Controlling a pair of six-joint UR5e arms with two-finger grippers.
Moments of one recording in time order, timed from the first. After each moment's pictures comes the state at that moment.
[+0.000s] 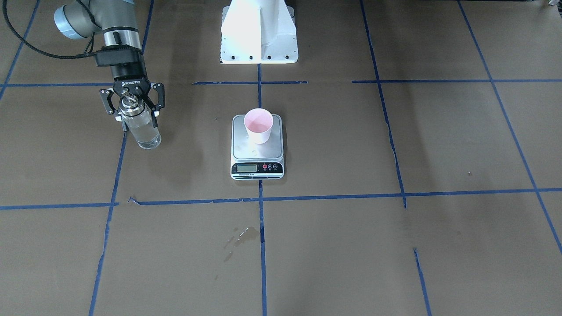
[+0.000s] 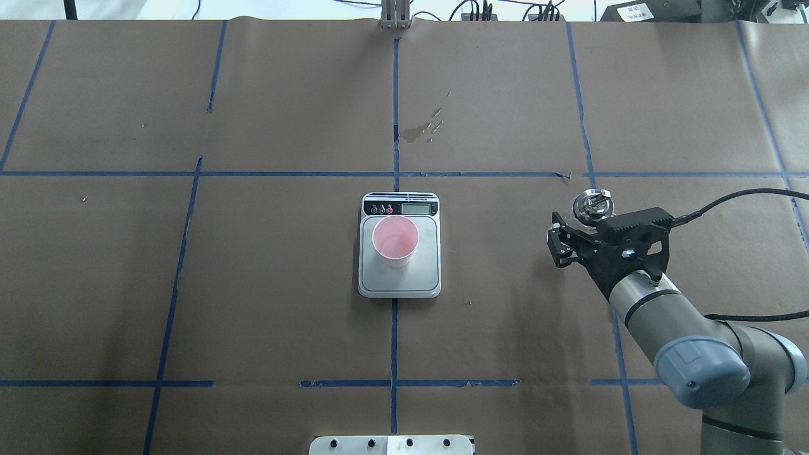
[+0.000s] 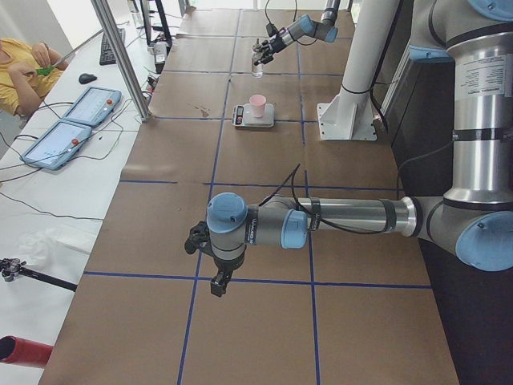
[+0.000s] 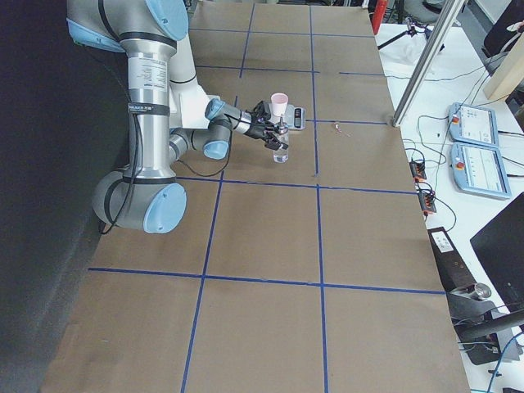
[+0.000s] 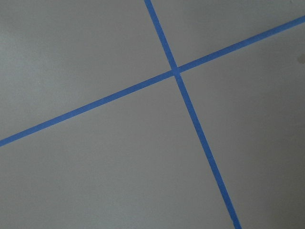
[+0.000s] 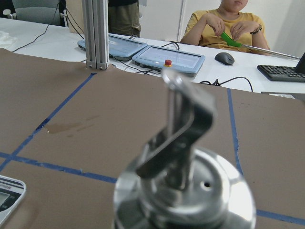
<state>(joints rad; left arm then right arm) -1.59 -1.48 -1.67 -1.64 -2.29 0.34 0.28 -1.61 1.97 -0.81 0.84 1.05</state>
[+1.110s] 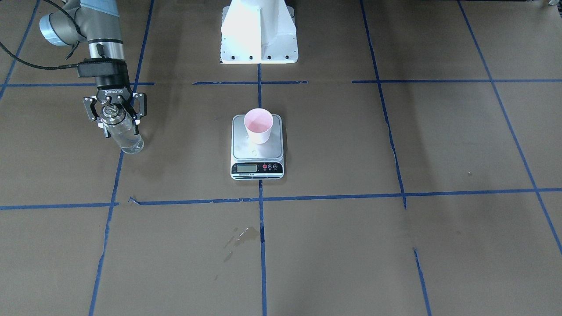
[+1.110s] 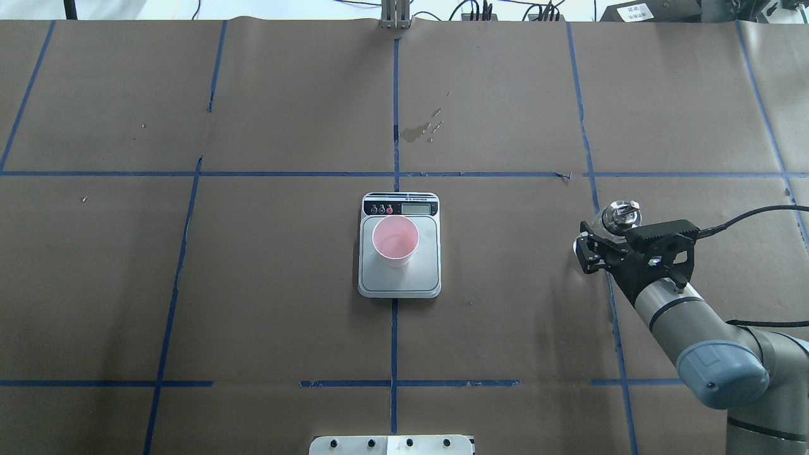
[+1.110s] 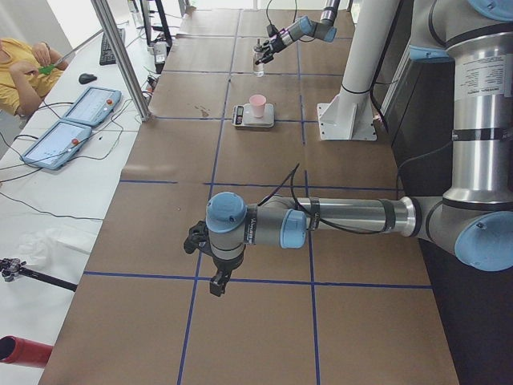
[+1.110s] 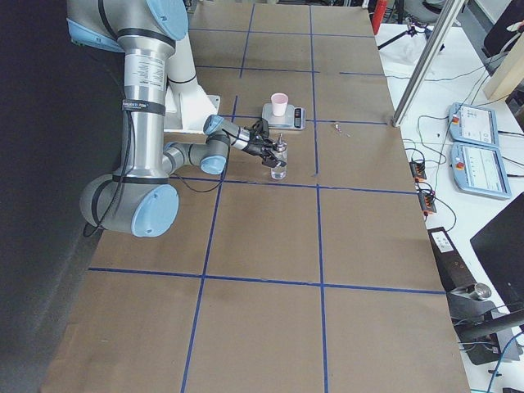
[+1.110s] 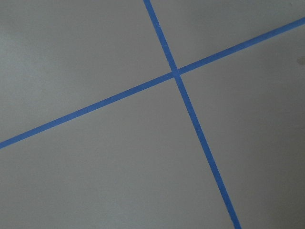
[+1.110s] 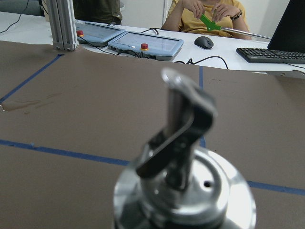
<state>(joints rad) -1.59 -1.48 -1.66 -1.65 -2.29 0.34 0.28 -1.68 1.92 -0.77 0.84 1.12</state>
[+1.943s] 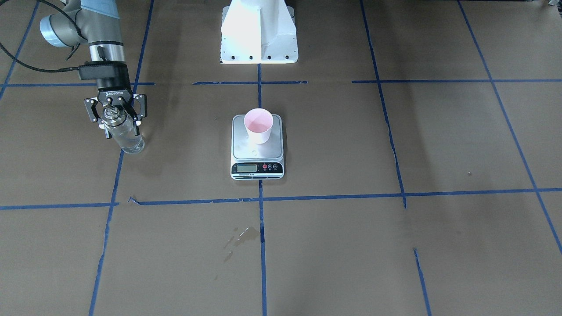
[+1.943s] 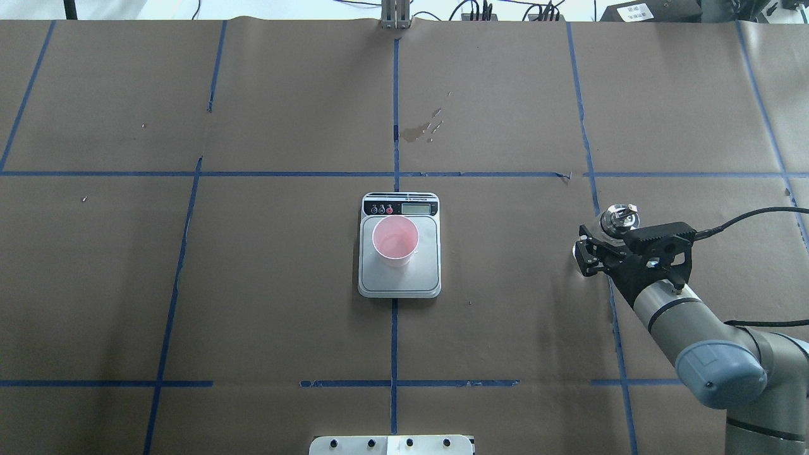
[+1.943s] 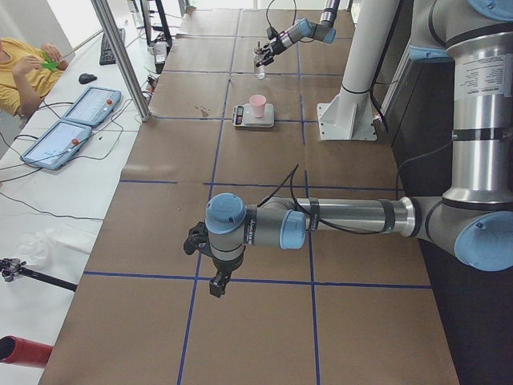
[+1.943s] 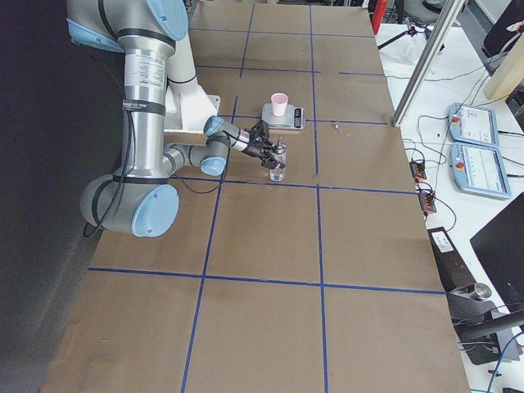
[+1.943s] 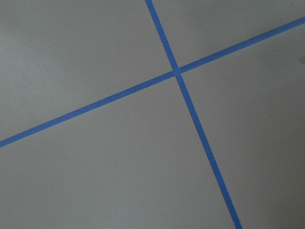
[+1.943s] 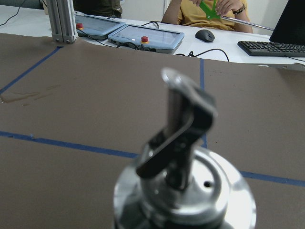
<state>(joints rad) -1.59 -1.48 -1.66 -1.65 -2.29 0.34 0.27 -1.68 1.91 -0.77 0.86 1.12</state>
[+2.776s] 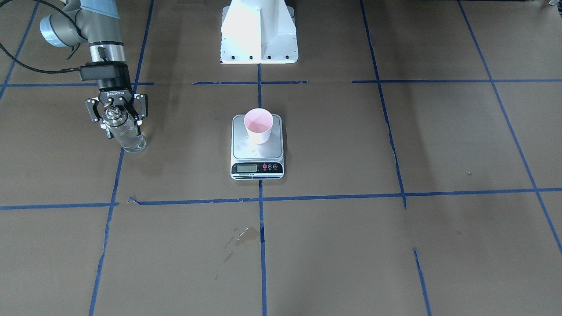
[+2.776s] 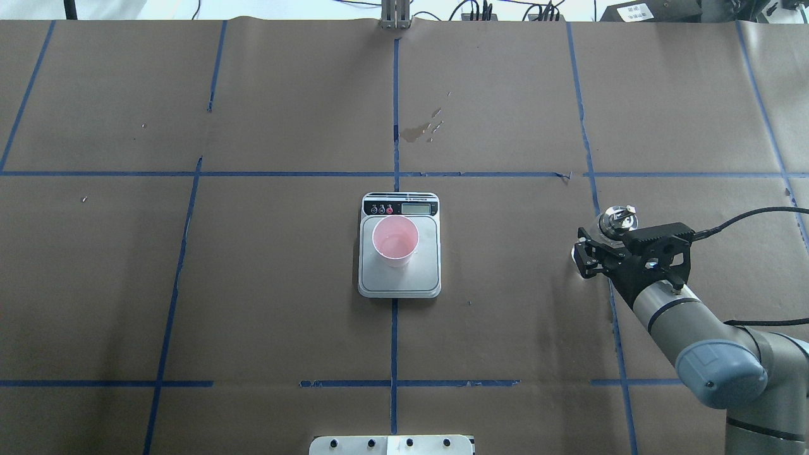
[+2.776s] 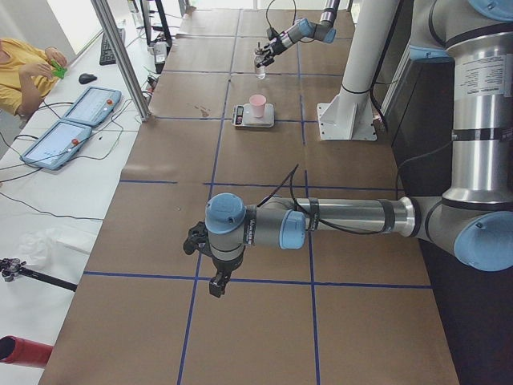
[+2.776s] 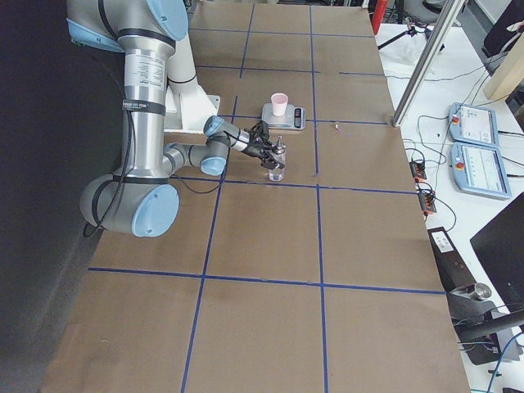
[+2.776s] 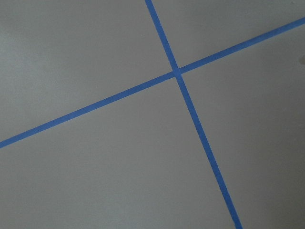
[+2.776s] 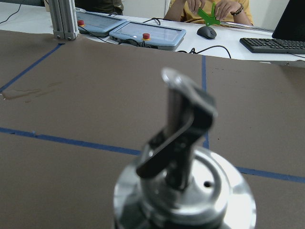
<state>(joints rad) -1.59 -1.48 -1.66 -1.65 -2.29 0.34 0.27 -1.68 1.91 -0.77 0.87 1.12</state>
